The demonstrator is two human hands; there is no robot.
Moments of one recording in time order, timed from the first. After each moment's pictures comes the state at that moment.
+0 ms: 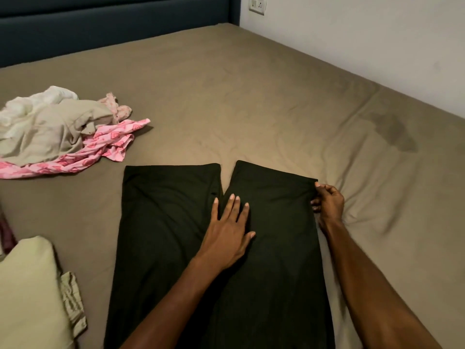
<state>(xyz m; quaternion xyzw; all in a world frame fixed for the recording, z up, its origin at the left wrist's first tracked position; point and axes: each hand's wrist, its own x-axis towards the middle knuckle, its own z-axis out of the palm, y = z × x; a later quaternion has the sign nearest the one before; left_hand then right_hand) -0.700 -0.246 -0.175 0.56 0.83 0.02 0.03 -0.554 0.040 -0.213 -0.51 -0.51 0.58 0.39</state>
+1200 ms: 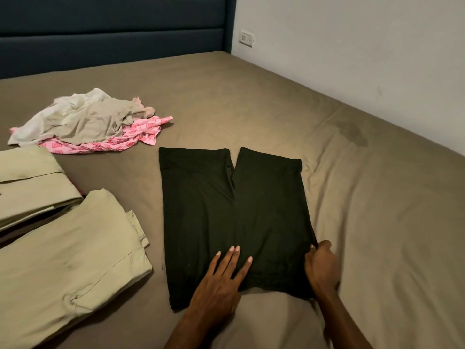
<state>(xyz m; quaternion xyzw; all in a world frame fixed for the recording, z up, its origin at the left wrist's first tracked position) -0.565 -0.508 -0.192 0.64 0.76 0.03 0.10 -0.396 -0.288 -0.171 -0.67 -0.71 0.18 0.14</state>
